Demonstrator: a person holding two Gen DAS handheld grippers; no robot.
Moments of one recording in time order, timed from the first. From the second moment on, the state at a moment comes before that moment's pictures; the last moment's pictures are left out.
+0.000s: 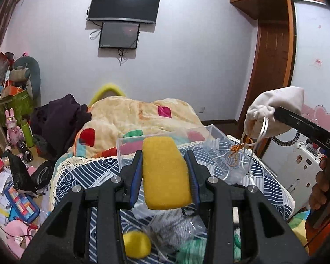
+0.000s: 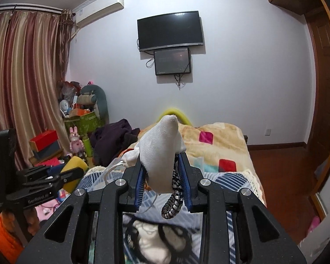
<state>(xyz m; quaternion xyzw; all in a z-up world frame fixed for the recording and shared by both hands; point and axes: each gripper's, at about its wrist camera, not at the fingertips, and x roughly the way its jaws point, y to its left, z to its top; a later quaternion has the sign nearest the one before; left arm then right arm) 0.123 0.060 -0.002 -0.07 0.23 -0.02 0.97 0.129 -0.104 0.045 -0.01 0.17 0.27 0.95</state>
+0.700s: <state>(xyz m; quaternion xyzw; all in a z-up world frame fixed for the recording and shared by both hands) 0.225 0.050 -0.067 -0.02 0.36 0.01 0.93 0.195 -0.053 -0.027 -0.10 0.32 0.24 0.91</state>
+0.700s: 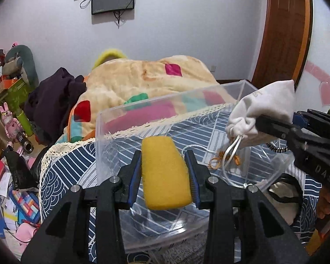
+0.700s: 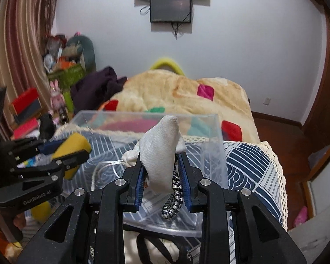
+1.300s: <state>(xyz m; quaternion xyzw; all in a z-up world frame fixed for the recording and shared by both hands) 0.160 0.052 -0.021 -0.03 0.30 -0.01 0.95 0.146 -0.084 0.014 -0.11 0.25 0.25 0.93</state>
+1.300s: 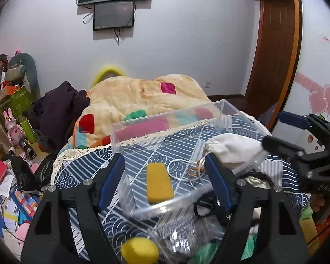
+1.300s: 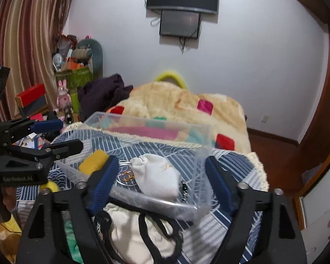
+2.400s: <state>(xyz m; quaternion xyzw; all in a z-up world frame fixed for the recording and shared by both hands) 0.094 0.078 -0.123 -0.09 0.37 0.02 0.92 0.119 -0.101 -0.087 -0.07 0.38 0.27 0.88</state>
